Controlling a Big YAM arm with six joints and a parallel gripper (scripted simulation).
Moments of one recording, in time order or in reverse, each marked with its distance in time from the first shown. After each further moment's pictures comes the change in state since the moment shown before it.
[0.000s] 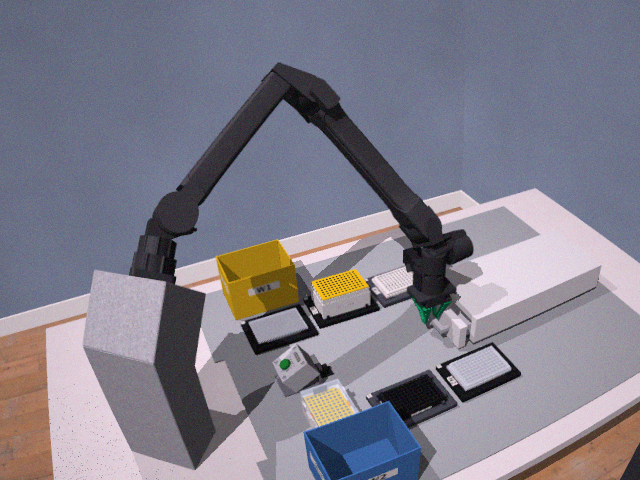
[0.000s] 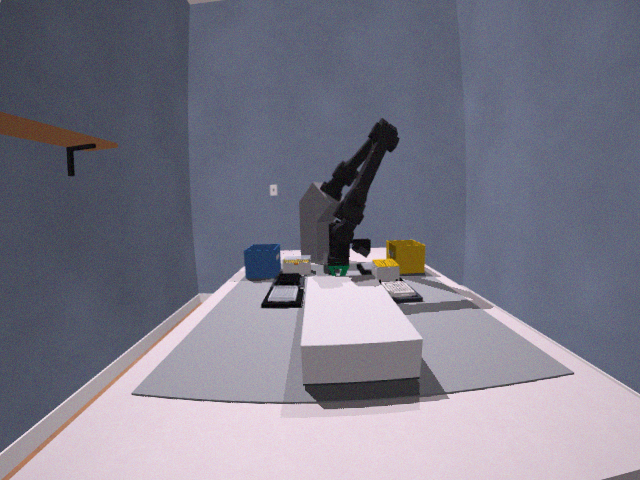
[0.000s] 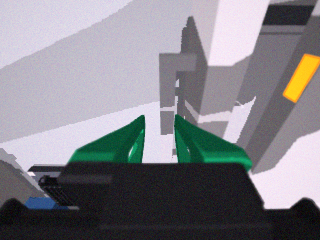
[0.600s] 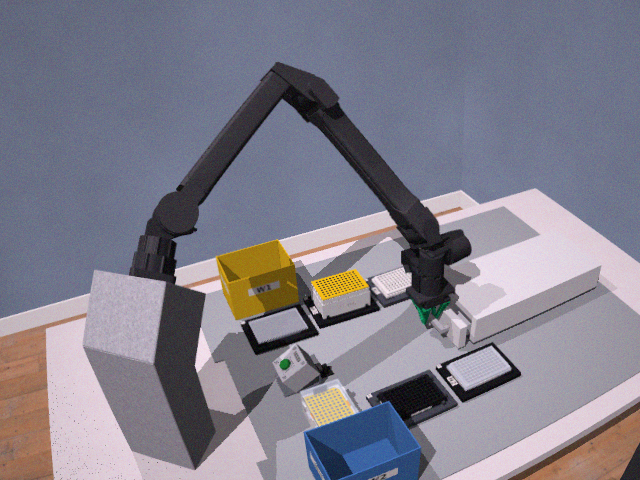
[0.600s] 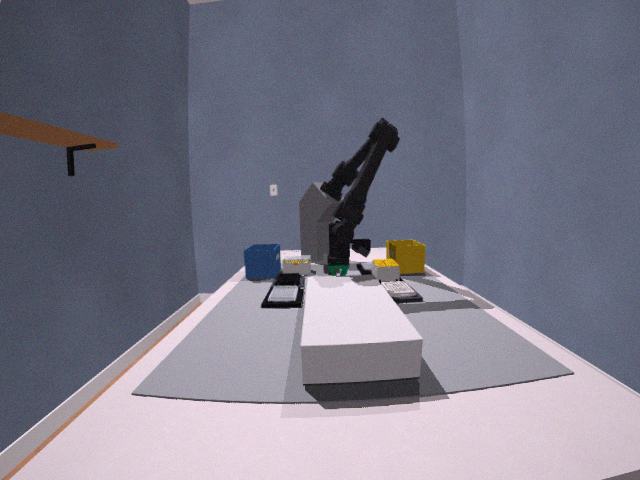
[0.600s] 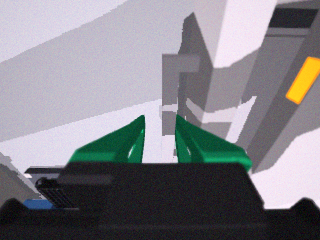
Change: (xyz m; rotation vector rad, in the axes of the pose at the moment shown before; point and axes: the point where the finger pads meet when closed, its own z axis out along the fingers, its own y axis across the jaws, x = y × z) arm 0.000 0.002 0.001 0.019 -0.001 -0.012
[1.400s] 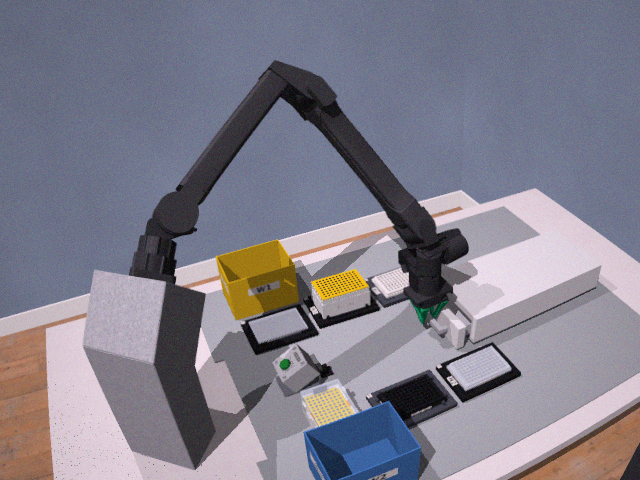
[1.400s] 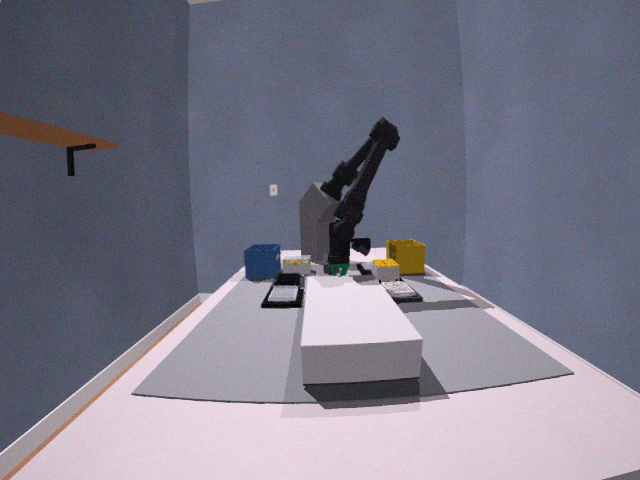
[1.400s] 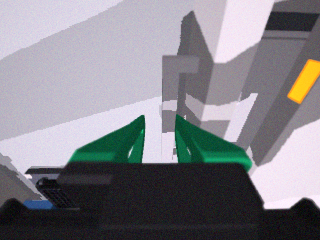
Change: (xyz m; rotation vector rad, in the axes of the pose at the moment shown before) arm -0.001 0.004 -0.003 0.017 -0.001 -0.009
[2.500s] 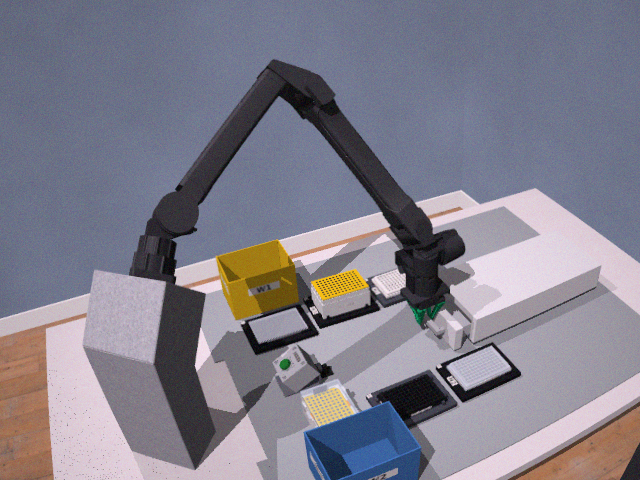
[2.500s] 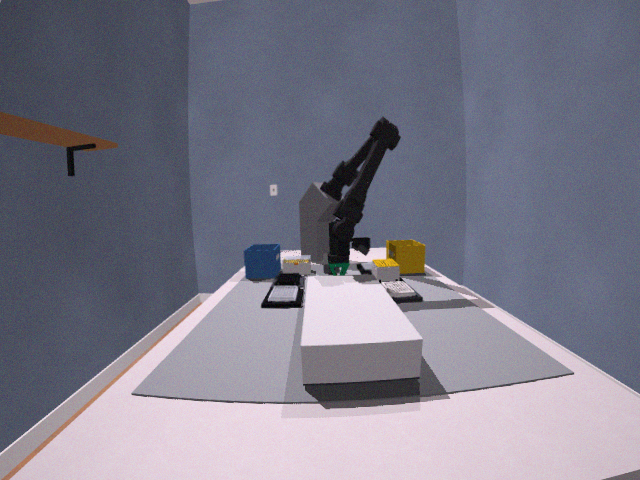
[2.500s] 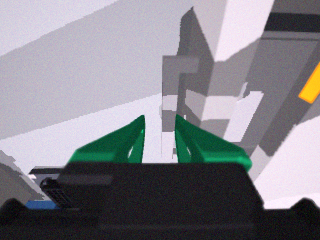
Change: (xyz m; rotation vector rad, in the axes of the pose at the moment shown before) arm 0.000 0.008 -0.001 0.006 0.000 -0.003
